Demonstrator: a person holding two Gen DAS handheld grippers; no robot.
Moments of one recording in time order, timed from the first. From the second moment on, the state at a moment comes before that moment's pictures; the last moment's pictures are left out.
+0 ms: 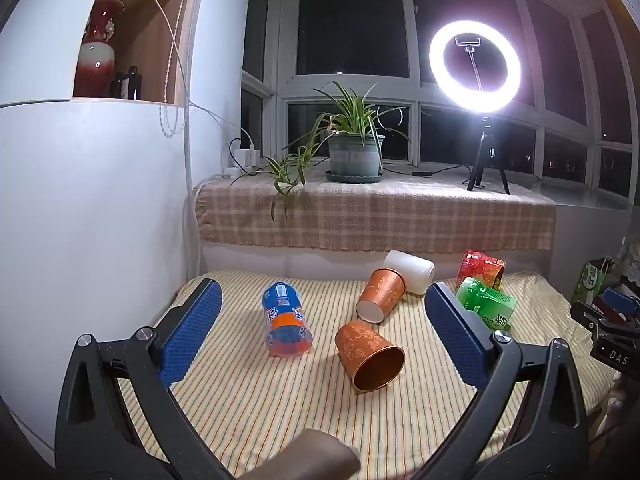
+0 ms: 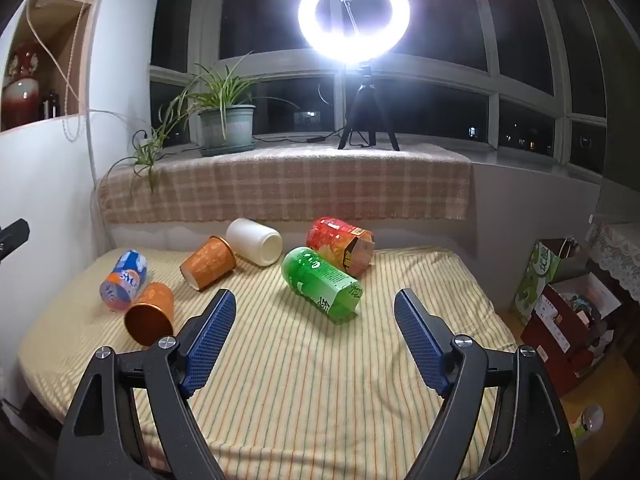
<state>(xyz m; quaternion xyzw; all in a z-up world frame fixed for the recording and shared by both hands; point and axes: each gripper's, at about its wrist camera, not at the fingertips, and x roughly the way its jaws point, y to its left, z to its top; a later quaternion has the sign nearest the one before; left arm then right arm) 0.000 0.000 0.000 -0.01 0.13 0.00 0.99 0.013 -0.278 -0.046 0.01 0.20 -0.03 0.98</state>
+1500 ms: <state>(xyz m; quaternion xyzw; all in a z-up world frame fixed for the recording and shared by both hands) 0.022 0.010 -0.017 0.00 0.16 0.01 0.99 0.044 -0.266 -0.037 0.00 0.22 -0.02 0.98</state>
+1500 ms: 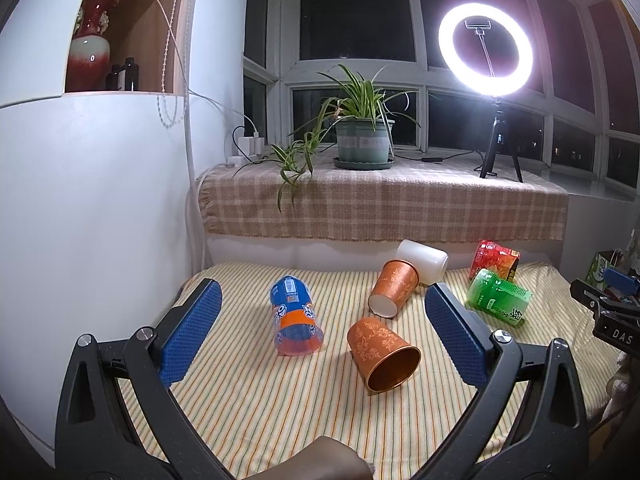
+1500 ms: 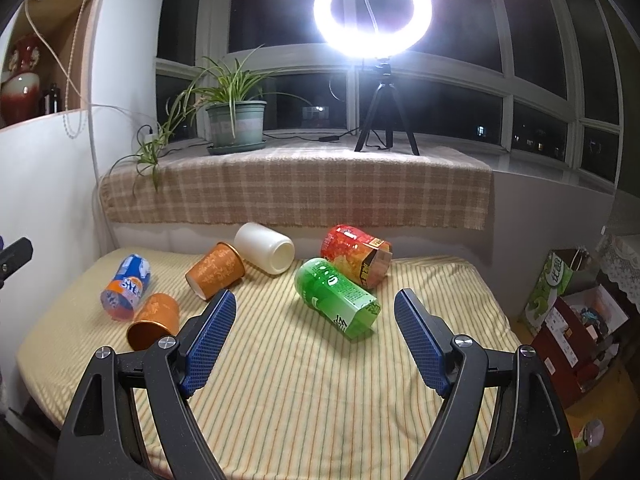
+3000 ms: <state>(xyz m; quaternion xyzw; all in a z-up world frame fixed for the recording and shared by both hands) 0.028 0.024 -0.013 -0.01 0.17 0.01 0.98 0.054 -0.242 -0.034 -0.01 0.23 0.00 0.97</state>
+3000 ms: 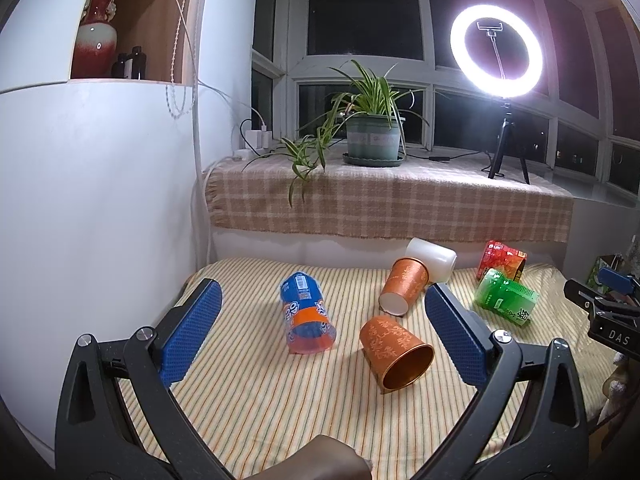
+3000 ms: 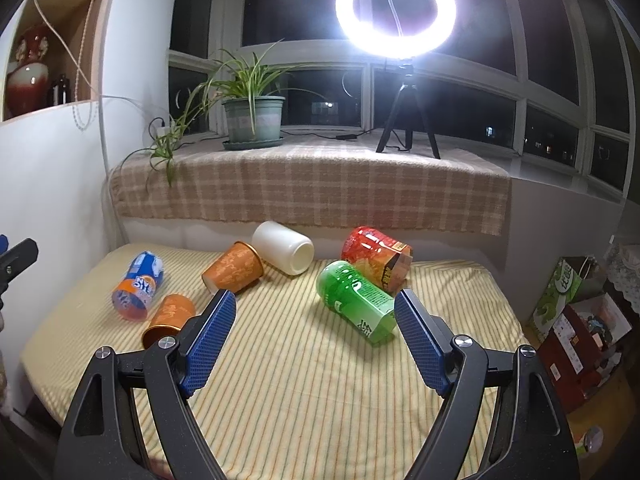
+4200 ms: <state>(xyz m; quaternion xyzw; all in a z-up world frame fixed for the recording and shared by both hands) 0.026 0.133 -0.069 -0.05 0.27 0.10 0.96 0.237 -0.074 -0.076 -0.03 0.42 0.25 0.87</state>
